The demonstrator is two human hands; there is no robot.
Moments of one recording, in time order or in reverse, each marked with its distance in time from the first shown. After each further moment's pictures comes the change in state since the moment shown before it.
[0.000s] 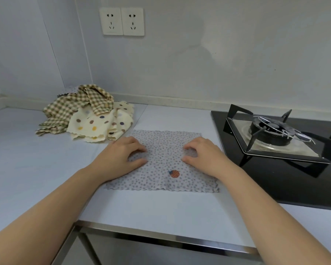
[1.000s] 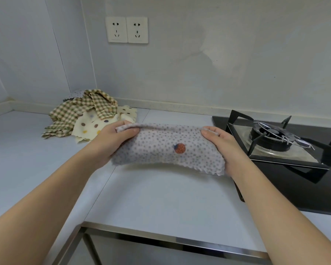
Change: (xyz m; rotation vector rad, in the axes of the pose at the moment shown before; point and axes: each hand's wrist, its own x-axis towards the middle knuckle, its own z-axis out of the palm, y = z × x) left_hand 0.009 0.028 -0.058 -1.133 0.175 -0.482; right_hand -0.011 -0.004 -0.038 1.449 0.179 0.265
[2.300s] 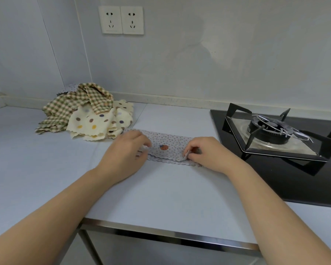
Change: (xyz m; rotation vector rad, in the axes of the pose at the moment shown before) left_hand -0.003 -0.051 0.025 1.073 0.053 0.724; right_hand 0.005 0.020 -0.001 -1.236 -0.292 -0.337
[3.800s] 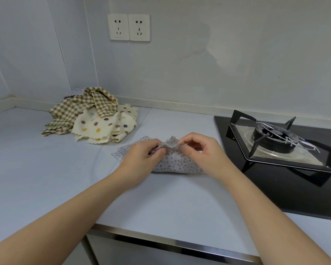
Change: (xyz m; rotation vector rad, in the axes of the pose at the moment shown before) left_hand 0.010 0.045 -0.001 -0.565 -0.083 -0.393; right_hand -0.005 -0.025 0.006 0.514 0.227 -0.156
